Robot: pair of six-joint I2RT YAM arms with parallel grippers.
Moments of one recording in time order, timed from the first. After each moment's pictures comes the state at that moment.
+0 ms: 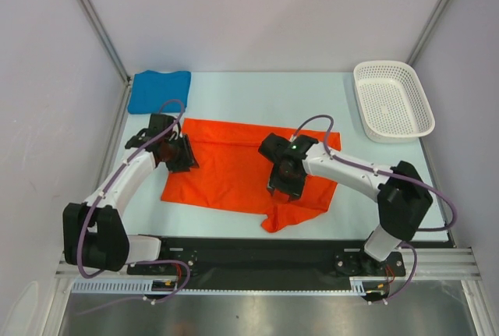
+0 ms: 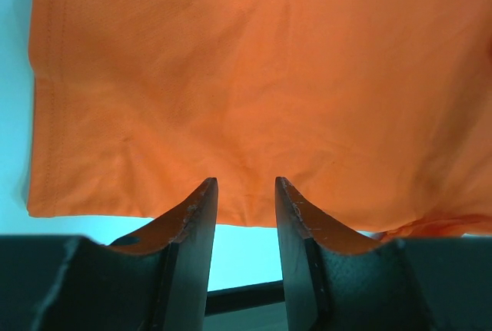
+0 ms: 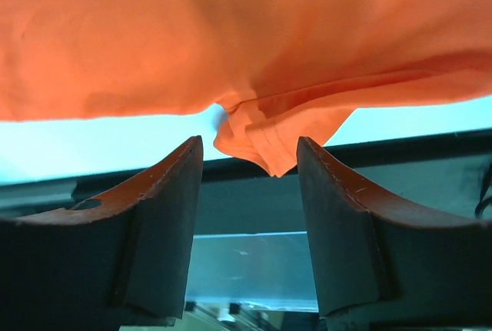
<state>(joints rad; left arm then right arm) -0.14 1.31 0.94 -0.70 0.16 -0.43 0.88 1.62 1.24 -0.99 0.09 1.17</state>
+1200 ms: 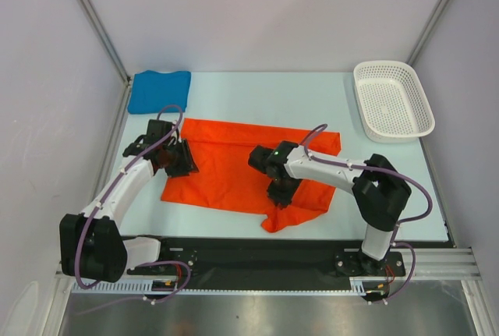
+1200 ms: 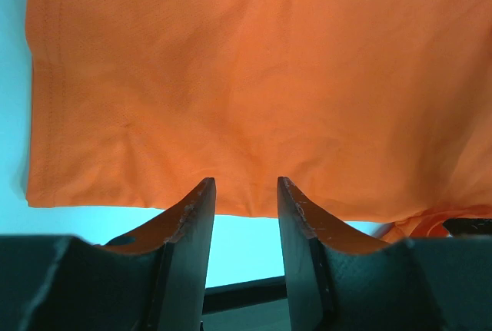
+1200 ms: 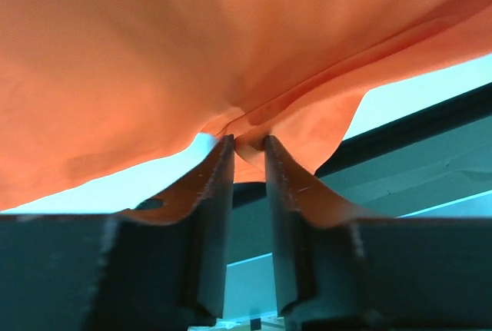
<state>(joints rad) -0.14 1.23 0.87 -0.69 0.17 -0.42 0.95 1.79 1.31 -1.11 0.14 1.50</state>
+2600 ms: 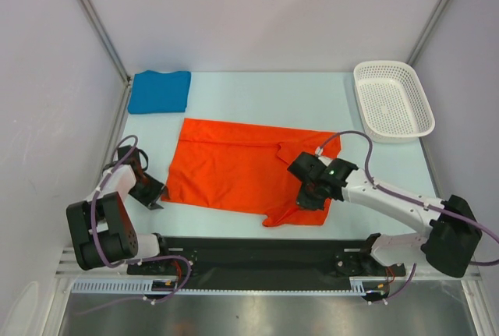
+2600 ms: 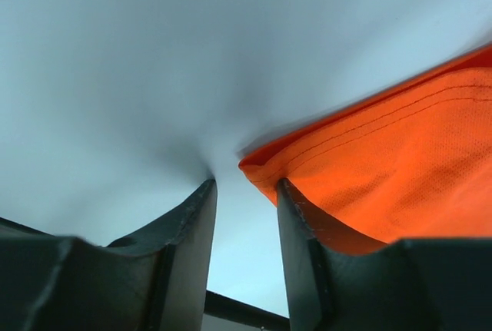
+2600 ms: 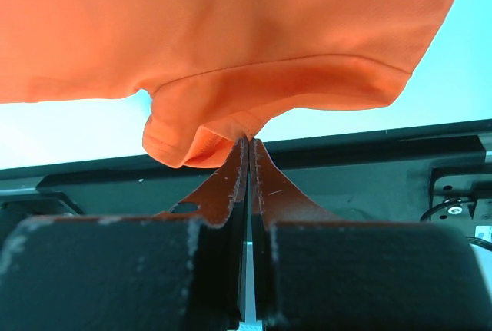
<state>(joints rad) 0.30 1.33 0.65 -0.73 0.05 -0.70 0.89 1.28 0.93 -0.93 0.16 1.20</state>
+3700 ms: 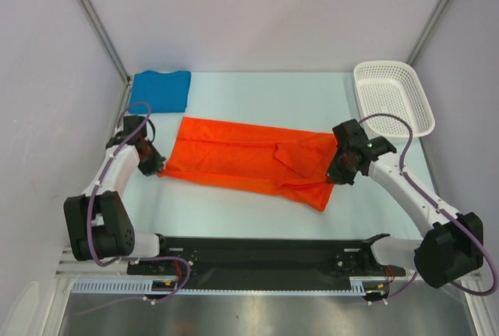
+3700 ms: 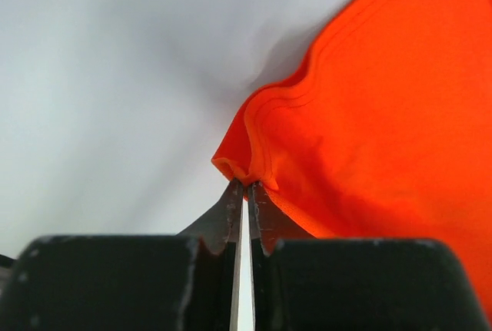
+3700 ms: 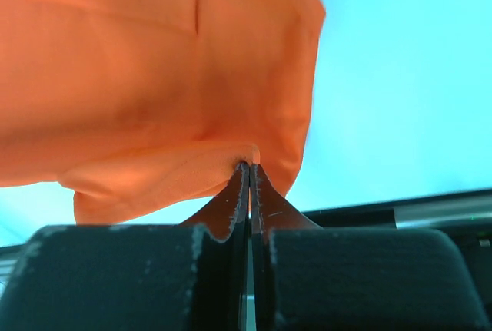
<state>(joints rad) 0.14 1.35 0.89 -0.72 -0.08 -0.55 0.40 1.20 0.97 -0.95 0.05 0.85</state>
